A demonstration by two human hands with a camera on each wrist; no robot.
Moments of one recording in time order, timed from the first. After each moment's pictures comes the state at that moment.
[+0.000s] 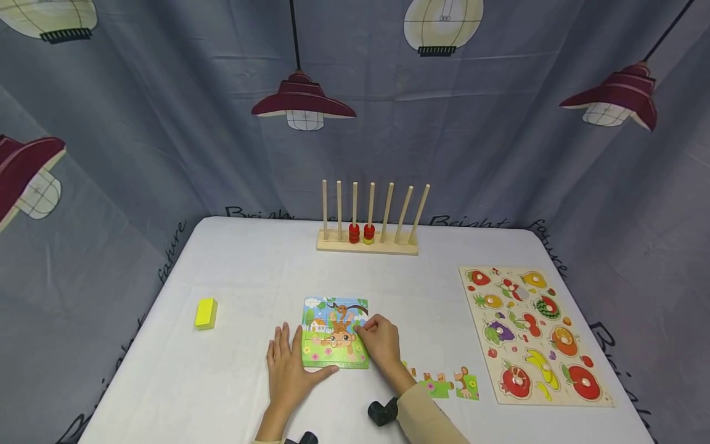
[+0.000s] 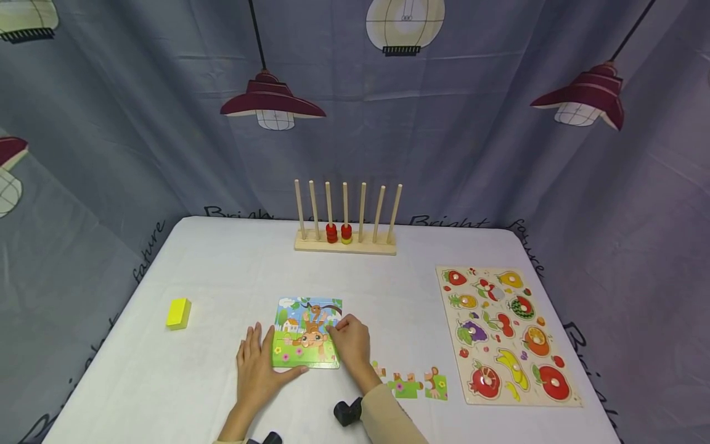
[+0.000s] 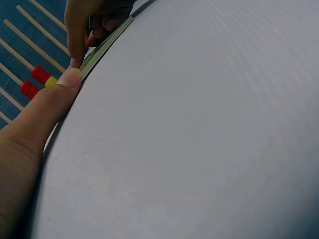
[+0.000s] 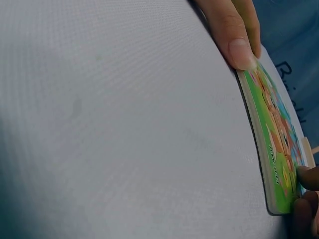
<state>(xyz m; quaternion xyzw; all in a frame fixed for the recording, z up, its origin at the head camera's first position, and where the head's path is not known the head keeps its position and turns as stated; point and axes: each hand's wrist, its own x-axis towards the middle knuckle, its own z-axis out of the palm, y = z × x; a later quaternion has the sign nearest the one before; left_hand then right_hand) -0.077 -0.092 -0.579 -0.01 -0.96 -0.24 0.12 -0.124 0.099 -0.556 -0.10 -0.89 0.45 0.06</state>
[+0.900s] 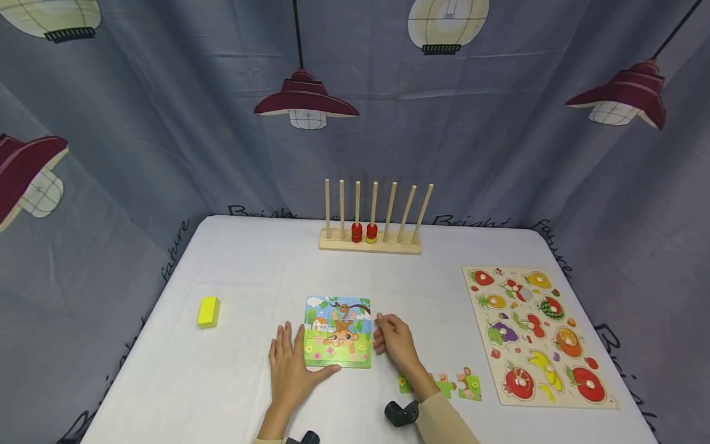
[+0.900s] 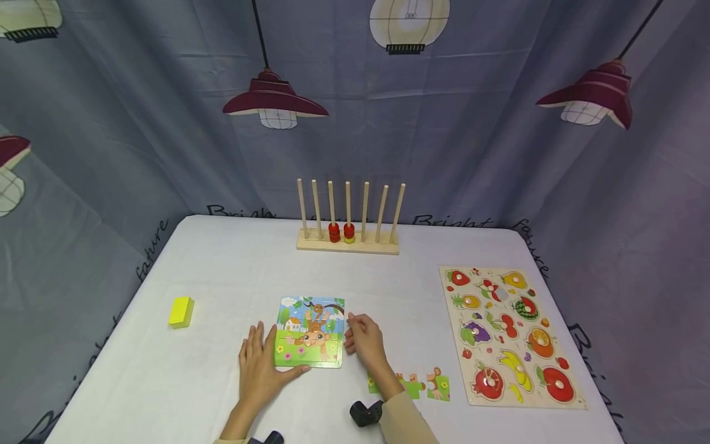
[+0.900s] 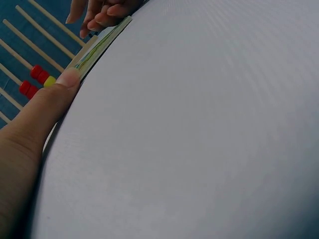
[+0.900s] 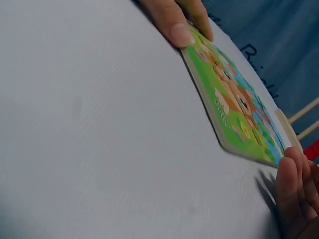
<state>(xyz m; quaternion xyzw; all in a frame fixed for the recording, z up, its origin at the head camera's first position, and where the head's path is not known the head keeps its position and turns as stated) -0.078 -0.093 -0.579 -0.01 -0.97 -0.24 0.10 -0.121 0.128 -0.548 -0.12 -0.76 0.63 -0.06</state>
